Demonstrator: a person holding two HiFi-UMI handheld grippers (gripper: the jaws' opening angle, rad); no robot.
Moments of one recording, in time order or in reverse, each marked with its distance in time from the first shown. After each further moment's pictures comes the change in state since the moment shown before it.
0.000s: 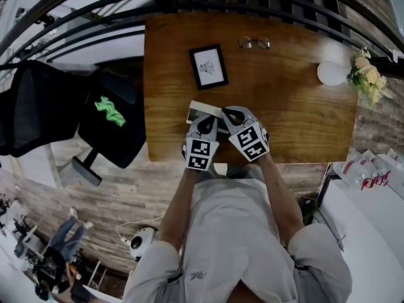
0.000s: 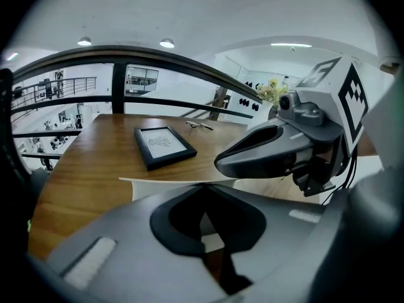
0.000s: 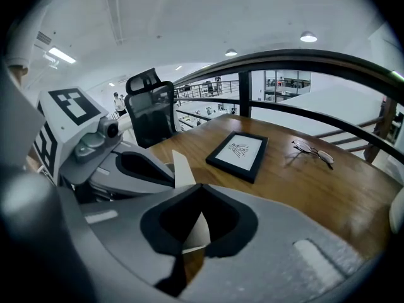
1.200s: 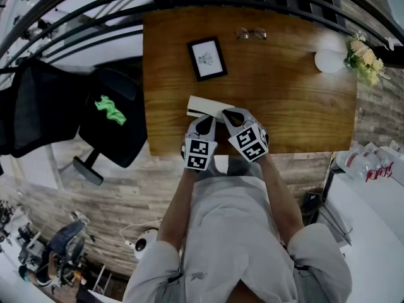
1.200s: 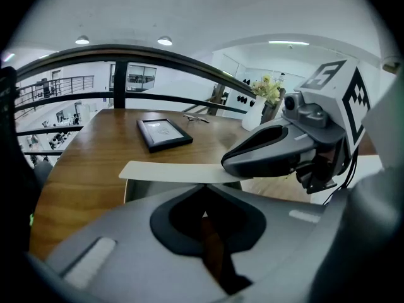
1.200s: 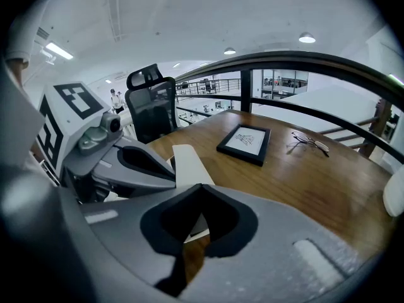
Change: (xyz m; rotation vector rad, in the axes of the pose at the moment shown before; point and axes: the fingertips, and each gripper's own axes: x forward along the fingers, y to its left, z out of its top) left arm -0.022 -0.008 -0.037 0.010 0.029 -0.015; right arm -0.009 0.031 -0.030 0.003 0.030 -0.038
